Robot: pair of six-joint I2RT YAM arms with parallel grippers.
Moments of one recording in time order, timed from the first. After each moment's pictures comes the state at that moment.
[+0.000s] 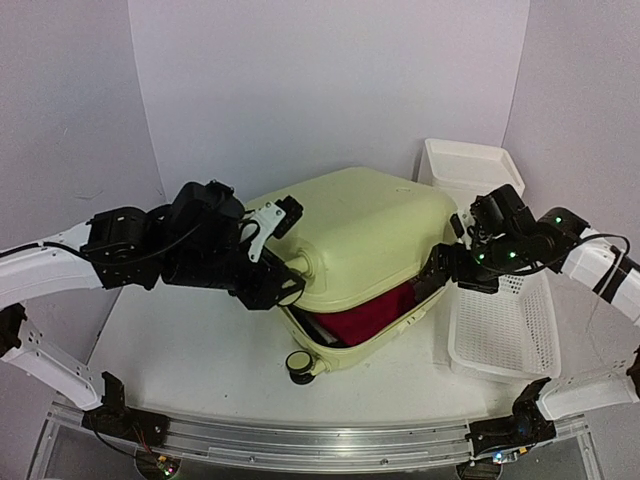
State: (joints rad) left arm -1.23 1.30 1.30 -0.64 -0.17 -0.27; right arm 0.62 1.16 1.10 -0.91 -0.04 0.56
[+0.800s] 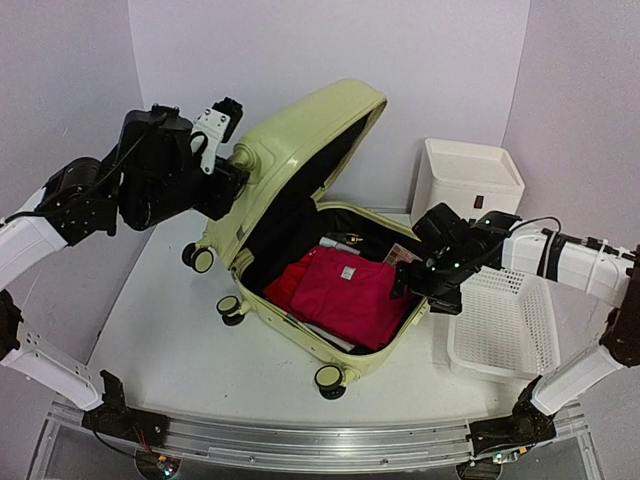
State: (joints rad) left arm -1.14 1.28 1.58 -0.69 -0.70 -0.02; right arm 0.71 1.44 1.12 -0.85 0.00 0.89
